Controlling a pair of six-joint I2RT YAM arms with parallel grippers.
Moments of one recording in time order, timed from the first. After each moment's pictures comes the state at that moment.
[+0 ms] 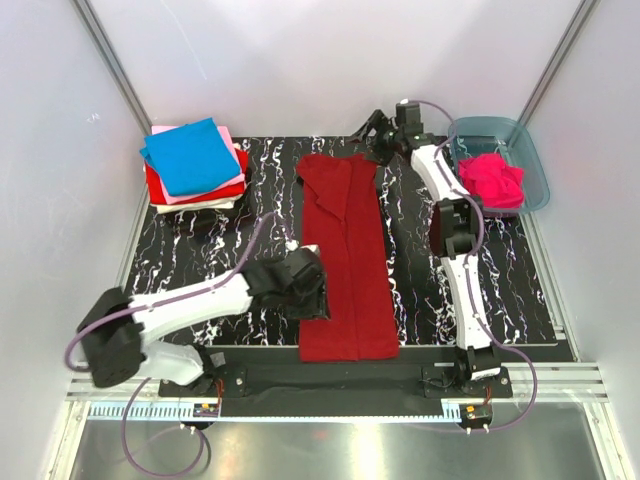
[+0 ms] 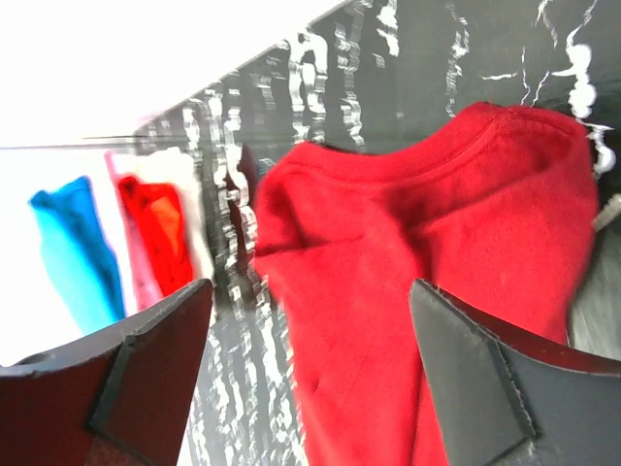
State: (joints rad) left arm -1.00 1.34 0.87 -0.59 0.05 -0.96; right arm 0.20 2.70 2.55 -0.44 -0.43 0.86
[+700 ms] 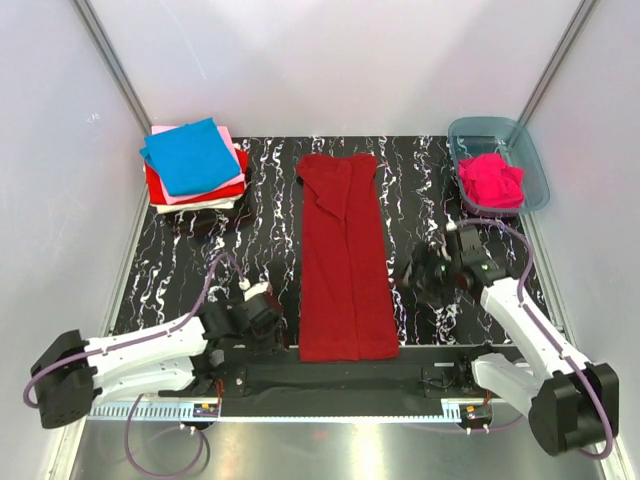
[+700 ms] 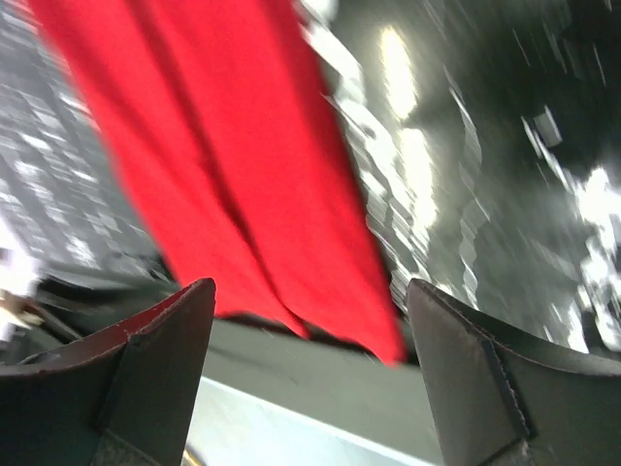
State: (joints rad) left arm -1.02 0.90 0.40 -0.63 -0.05 -1.13; right arm 0.24 1.01 0.71 -0.66 -0.31 0.72
